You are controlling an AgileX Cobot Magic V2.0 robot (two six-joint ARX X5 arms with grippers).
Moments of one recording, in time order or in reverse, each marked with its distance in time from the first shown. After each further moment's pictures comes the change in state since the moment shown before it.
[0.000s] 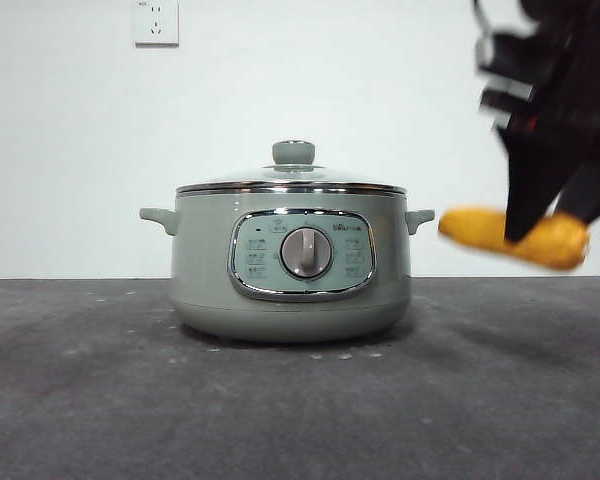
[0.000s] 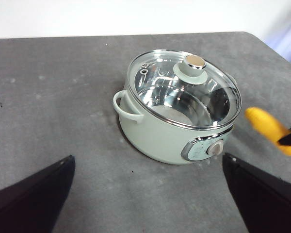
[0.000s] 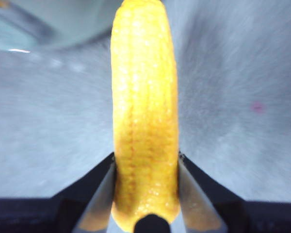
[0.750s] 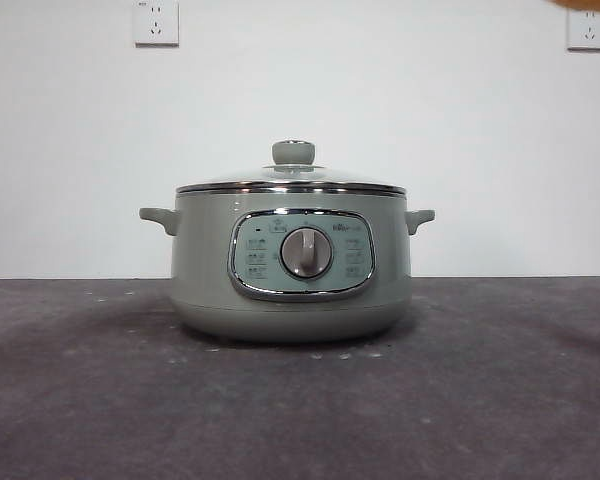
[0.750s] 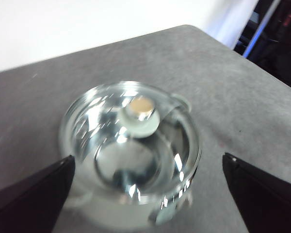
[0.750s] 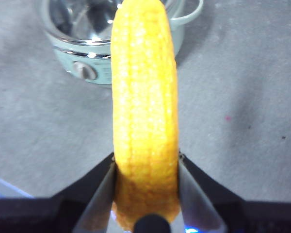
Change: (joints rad) left arm -0.312 0.518 0.316 0.221 -0.034 0.033; right arm 0.000 -0.598 0.044 -0.274 -0.031 0.032
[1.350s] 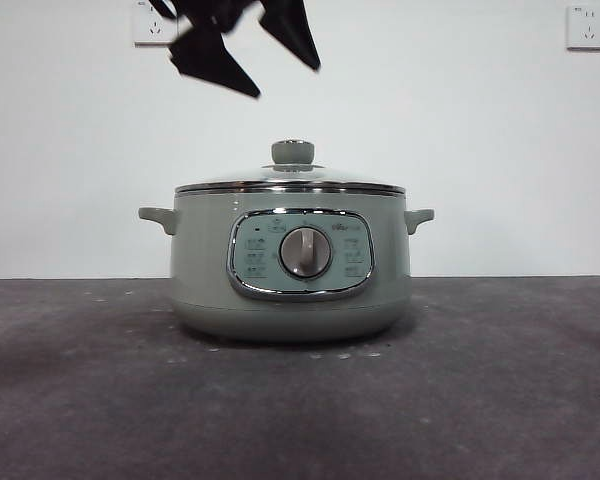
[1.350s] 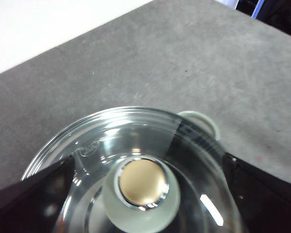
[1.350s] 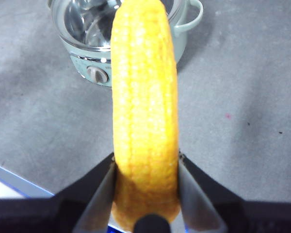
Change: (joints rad) left arm -0.163 0.599 0.364 0.125 -0.130 0.089; right arm 0.000 -0.032 0.093 -0.098 -0.010 0.021
